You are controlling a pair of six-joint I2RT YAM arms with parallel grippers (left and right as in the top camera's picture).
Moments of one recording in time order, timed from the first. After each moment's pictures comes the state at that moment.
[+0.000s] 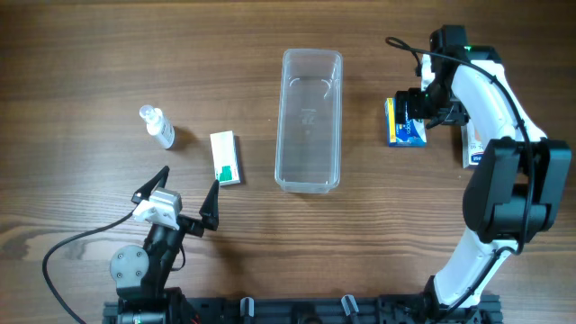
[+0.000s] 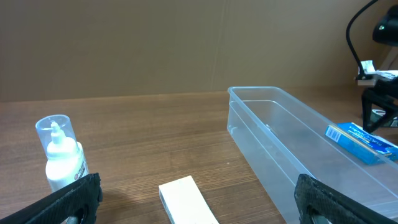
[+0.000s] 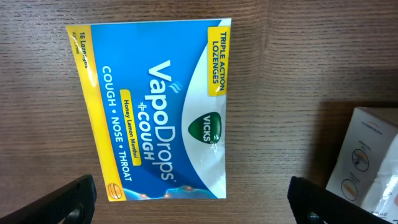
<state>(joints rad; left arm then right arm) 0.07 0.01 0.01 -0.04 0.37 -0.07 -0.02 2.02 1.58 -1.05 0.04 0.00</state>
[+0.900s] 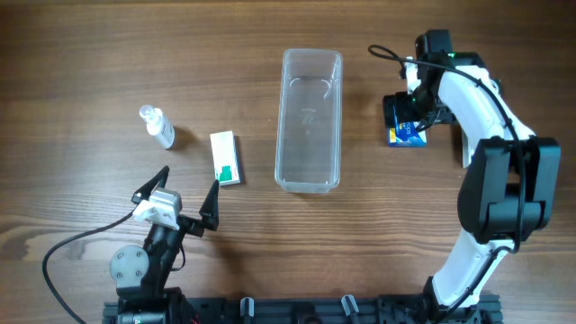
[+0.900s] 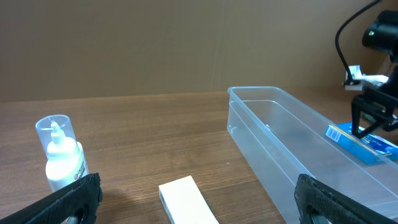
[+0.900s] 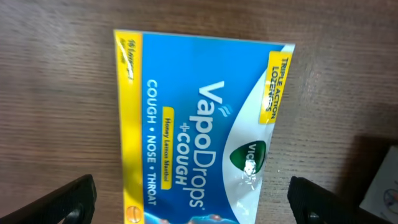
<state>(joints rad) 0.07 0.01 0.01 -0.04 0.37 -0.07 0.03 2.02 1.51 -0.94 0.05 -0.05</state>
